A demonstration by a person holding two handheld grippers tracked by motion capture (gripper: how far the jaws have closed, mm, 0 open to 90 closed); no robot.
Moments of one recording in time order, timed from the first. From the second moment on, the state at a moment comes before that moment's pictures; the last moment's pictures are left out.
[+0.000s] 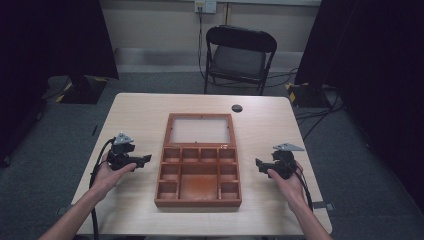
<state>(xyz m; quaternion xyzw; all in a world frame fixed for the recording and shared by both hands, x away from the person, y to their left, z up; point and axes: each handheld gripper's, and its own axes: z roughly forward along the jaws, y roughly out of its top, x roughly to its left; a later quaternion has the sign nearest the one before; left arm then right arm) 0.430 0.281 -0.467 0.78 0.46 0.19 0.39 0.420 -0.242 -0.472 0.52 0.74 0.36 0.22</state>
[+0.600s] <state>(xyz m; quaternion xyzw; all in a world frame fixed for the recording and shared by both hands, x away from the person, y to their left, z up) 0.452 0.274 -0.463 0.79 0.45 0.19 0.38 0.468 -0.211 -0.434 0.50 0.75 0.39 0.19</state>
